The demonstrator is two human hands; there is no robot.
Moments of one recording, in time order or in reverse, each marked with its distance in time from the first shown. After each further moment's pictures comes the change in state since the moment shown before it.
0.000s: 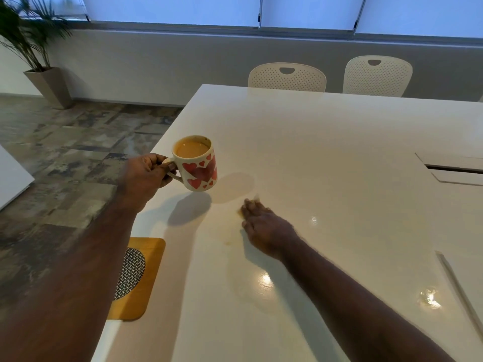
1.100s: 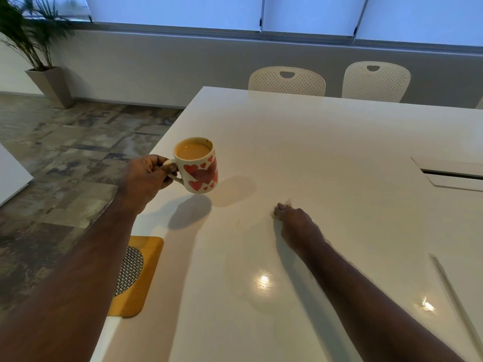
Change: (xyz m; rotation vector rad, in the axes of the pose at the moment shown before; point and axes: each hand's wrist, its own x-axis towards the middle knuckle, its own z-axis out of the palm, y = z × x) left_hand -0.011 0.005 0.001 -0.007 0.014 -0.001; right_hand -0.024 0.049 -0.013 0.075 0.188 0.236
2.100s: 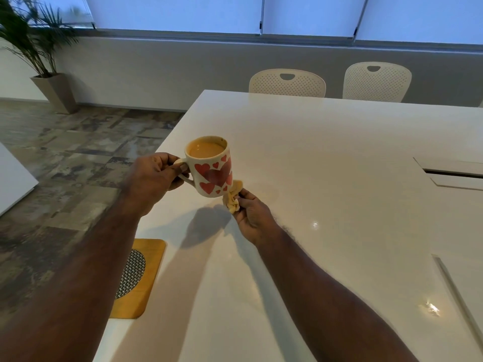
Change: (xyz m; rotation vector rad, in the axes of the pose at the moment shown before) left_hand -0.018 0.027 0.004 -0.011 -0.116 0.096; right_hand 0.035 -0.102 0.009 2.098 -0.113 0.440
